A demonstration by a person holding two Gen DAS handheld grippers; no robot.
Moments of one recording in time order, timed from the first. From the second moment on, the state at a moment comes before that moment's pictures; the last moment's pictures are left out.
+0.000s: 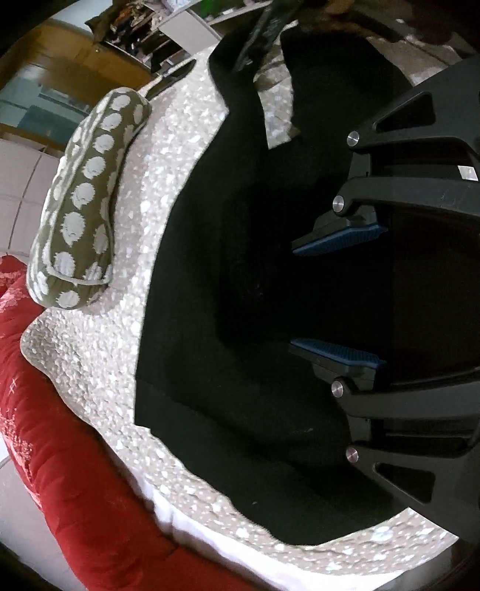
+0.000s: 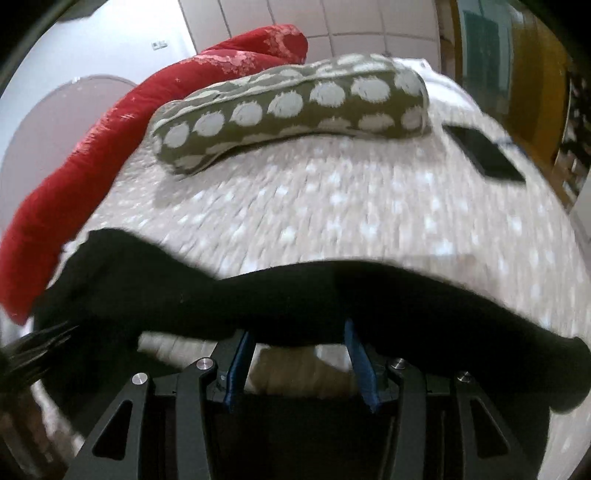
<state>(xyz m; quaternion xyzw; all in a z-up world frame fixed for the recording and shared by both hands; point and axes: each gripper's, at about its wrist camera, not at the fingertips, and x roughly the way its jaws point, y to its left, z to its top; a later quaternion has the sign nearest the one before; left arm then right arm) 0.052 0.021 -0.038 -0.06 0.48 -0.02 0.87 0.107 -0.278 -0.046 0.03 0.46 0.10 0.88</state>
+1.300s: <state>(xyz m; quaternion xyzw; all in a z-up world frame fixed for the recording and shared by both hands) 0.062 0.164 -0.041 -0.14 0.48 0.09 0.86 0.172 -0.105 0.005 -0.10 0.38 0.37 0.84</state>
